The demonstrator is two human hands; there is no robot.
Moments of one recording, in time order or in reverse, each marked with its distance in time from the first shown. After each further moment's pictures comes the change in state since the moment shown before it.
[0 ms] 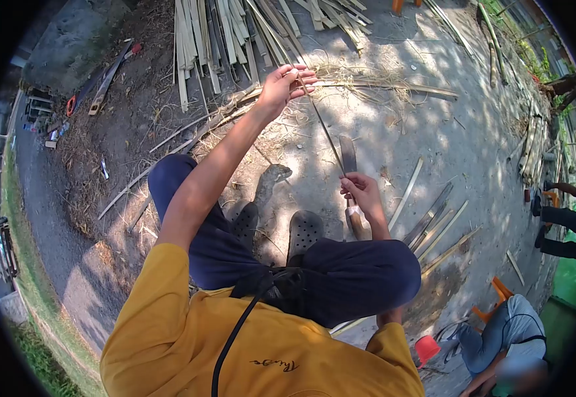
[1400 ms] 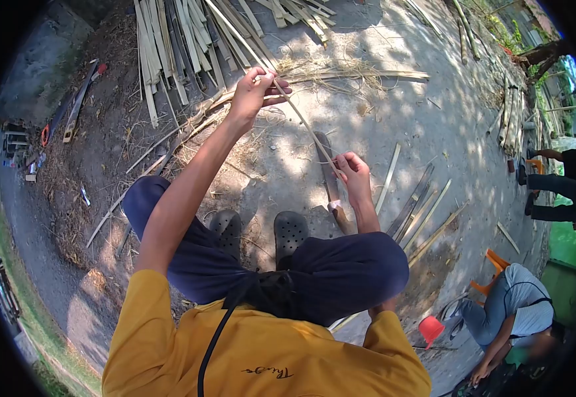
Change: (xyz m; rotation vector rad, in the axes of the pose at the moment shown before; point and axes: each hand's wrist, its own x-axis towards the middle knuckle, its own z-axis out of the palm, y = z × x) left_hand -0.019 0.009 0.028 0.097 -0.006 -0.007; right_hand 0.017 -0.006 -0.013 0.260 0.317 -0.114
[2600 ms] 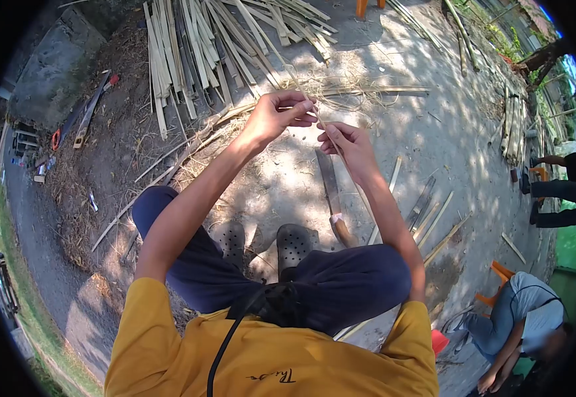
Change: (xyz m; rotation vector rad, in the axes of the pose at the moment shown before) left_hand -0.039 0.037 0.051 0.245 -0.221 0.026; right_hand 0.028 -0.124 0.055 -0.127 -0.344 -0.112
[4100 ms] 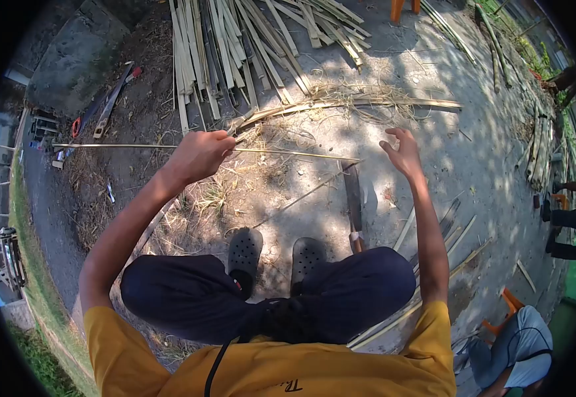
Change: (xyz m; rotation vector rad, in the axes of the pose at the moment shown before) left_hand -0.097 0.024 -0.146 1.623 -0.156 0.173; right_hand 0.078 0.063 -0.123 -1.114 0.197 -0.114
